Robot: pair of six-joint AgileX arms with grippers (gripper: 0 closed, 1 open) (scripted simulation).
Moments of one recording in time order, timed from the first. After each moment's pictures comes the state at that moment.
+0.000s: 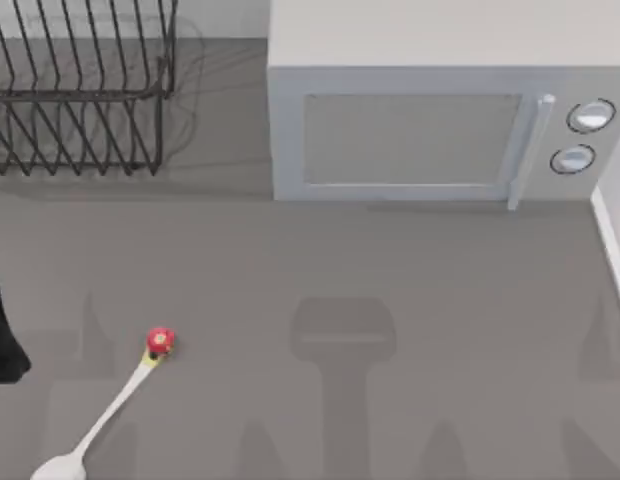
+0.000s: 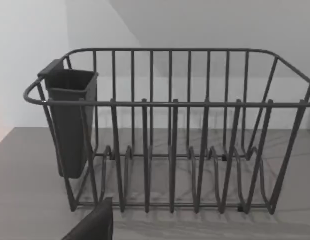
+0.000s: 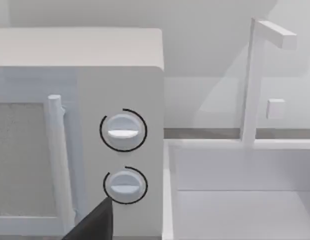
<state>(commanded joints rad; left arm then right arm) 0.00 0.00 0.00 0.00 0.00 0.00 0.00 0.00 0.00 0.00 0.00 0.00</state>
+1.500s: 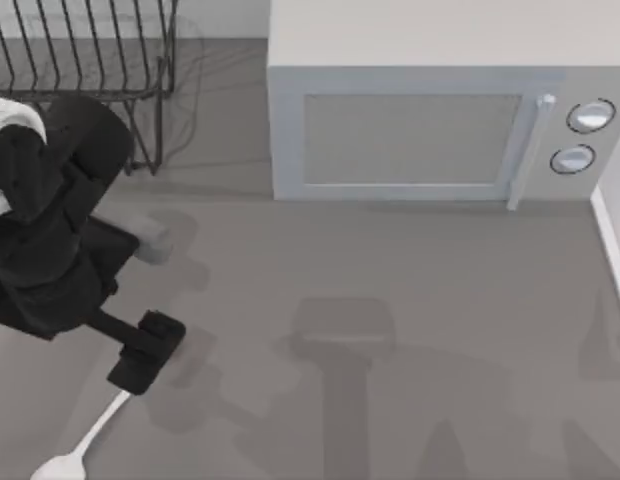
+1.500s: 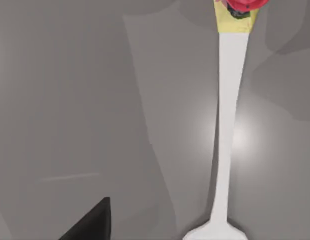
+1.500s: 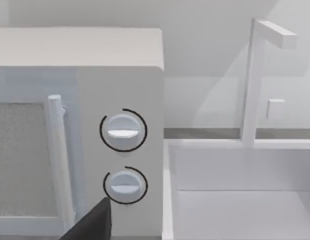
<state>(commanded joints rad) -0.38 1.53 1.00 -1.02 0.00 0.12 0.00 0.00 0.00 0.00 0.00 0.00</state>
